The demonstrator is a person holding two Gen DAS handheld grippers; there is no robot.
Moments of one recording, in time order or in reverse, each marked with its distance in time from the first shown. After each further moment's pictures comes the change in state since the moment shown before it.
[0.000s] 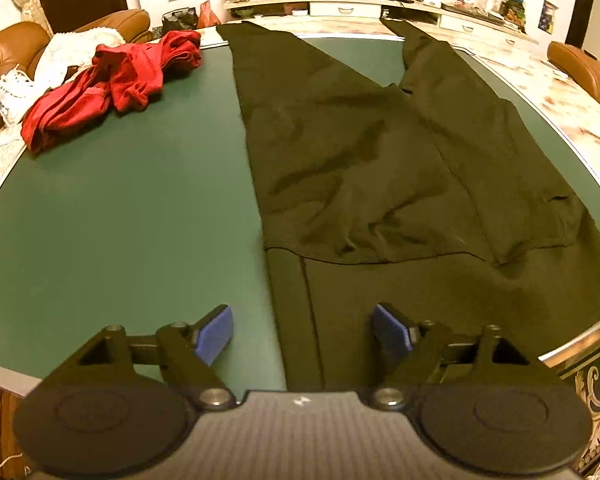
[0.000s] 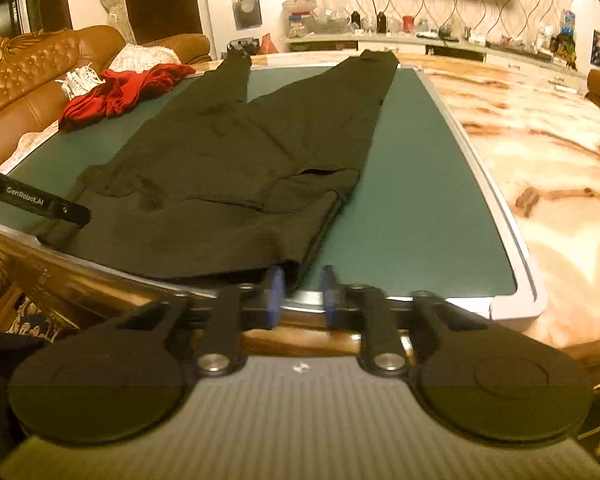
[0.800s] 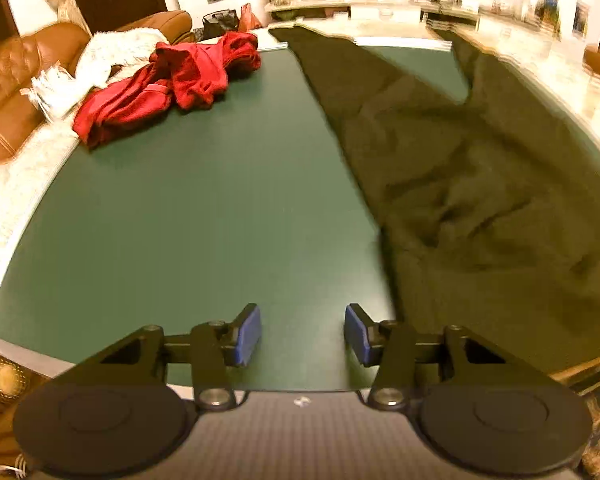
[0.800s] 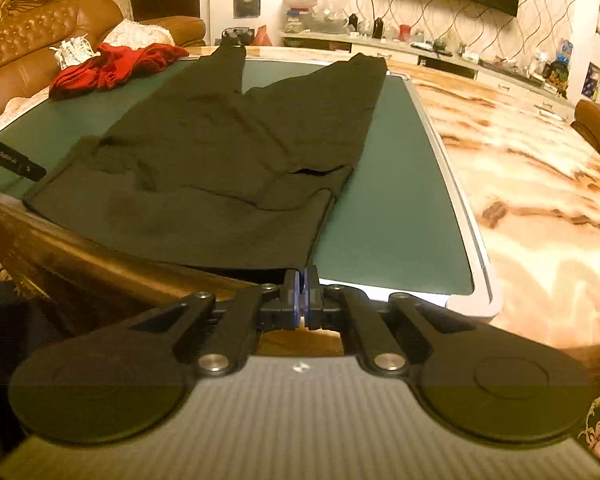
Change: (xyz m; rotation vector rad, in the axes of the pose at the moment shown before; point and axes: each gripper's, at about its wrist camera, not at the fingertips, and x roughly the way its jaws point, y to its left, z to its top) left arm -0.016 0.042 0.006 -0.062 -0.020 0.080; right arm -0.014 -0.008 -0.003 -0.110 0.033 -0.080
